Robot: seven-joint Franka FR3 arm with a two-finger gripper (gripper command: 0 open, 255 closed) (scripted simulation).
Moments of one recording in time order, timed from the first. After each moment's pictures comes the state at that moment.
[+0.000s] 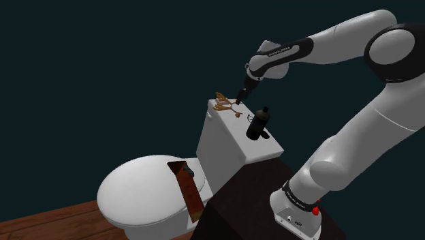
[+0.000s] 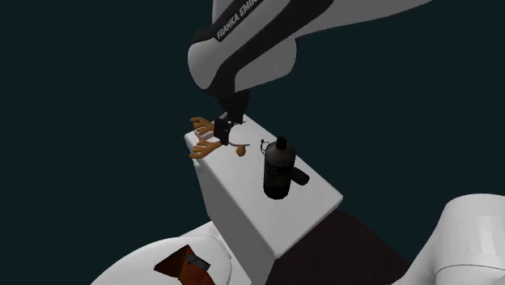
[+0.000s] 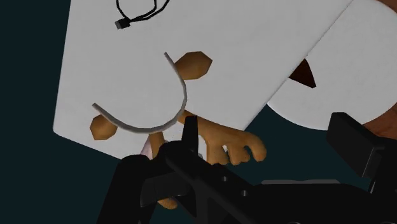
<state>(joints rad) -0.07 -0.07 -0.36 -2.35 0.04 2.38 -0.56</state>
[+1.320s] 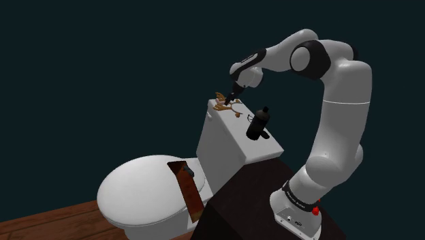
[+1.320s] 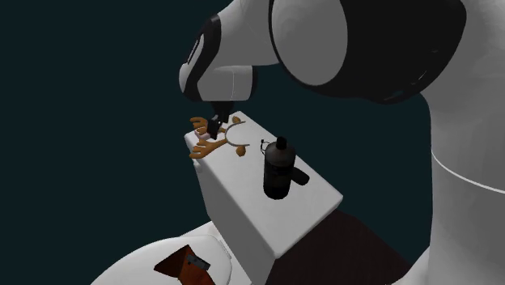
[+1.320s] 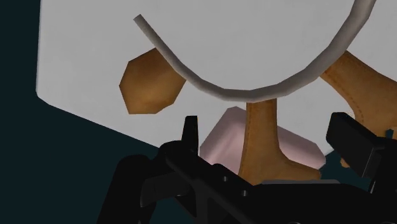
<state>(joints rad) -0.22 0.49 -0.28 -1.93 0.45 2.53 -0.96</state>
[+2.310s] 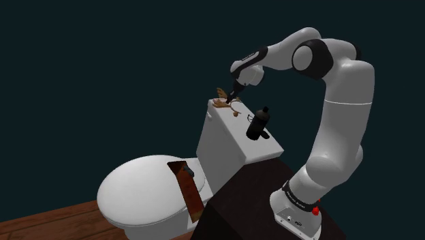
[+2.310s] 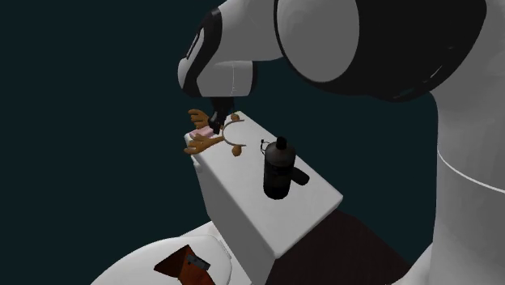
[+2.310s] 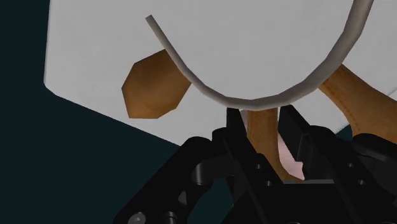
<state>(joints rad) -0.21 0.46 -0.29 -1.93 0.43 2.51 -0.94</state>
